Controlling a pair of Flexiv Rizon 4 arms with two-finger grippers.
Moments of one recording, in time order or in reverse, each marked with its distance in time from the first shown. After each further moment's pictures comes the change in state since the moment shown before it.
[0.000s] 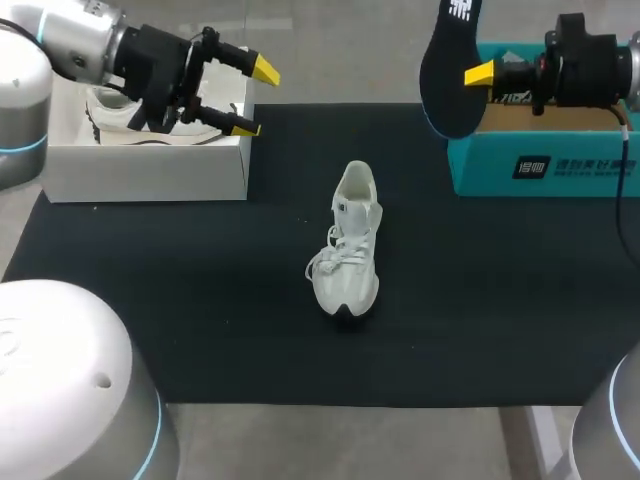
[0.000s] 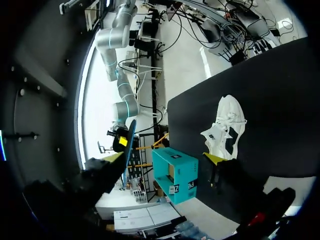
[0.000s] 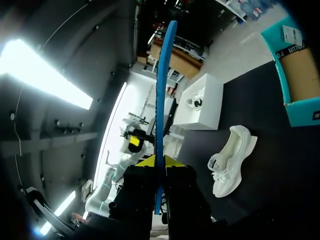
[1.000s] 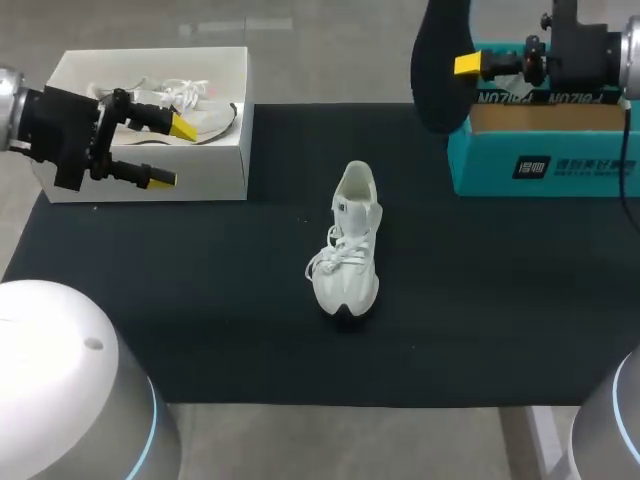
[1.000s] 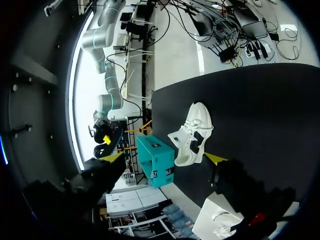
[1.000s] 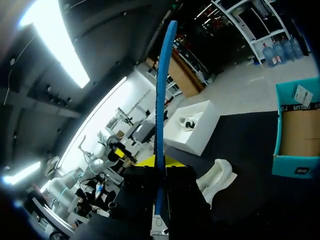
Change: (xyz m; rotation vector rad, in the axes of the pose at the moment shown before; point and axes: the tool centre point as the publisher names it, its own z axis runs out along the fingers) left arm 0.068 -0.061 -0.070 -0.168 0.082 -0.046; right arm 0.001 0.019 0.014 -0.075 -0.140 -0.360
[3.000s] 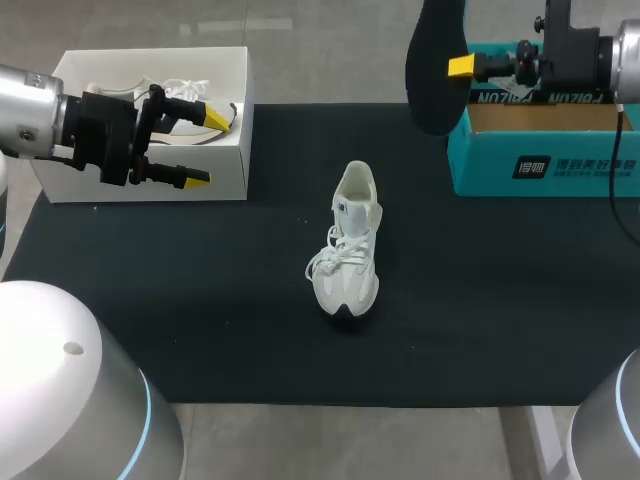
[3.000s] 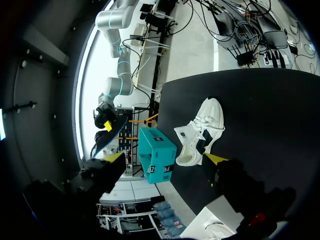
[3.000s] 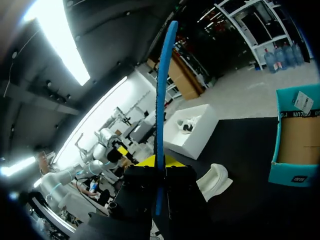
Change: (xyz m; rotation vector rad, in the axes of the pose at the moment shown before) left arm -0.002 0.023 0.041 -0.045 -0.066 -0.140; right arm -0.012 0.000 0.008 -0.017 -0.018 -0.073
